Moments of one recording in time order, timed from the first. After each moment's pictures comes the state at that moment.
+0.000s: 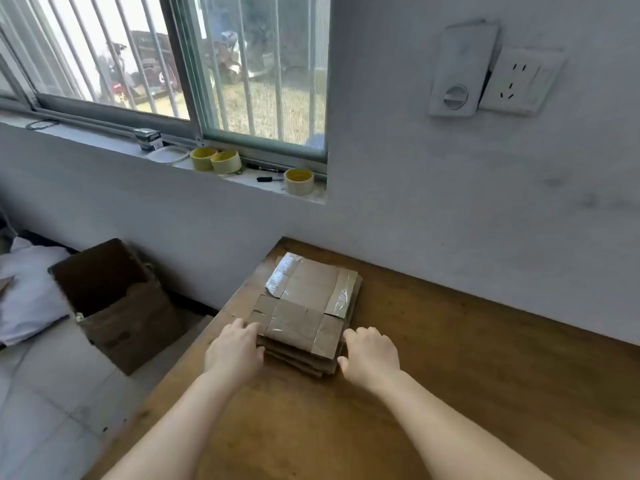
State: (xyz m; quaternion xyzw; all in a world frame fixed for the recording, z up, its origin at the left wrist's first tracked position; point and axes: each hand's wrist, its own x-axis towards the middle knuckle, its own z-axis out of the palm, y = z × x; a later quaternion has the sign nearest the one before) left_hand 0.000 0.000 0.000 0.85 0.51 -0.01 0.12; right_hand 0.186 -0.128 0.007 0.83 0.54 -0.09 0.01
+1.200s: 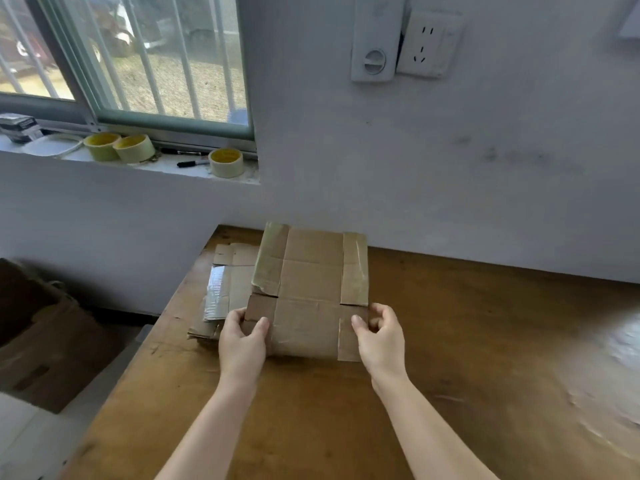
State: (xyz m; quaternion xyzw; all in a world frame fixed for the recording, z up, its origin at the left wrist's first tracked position) left_hand 0.050 -0.056 0.005 0.58 0.47 0.33 0.58; right_hand 0.183 -0.196 0.009 0.83 0.09 -0.15 -0.53
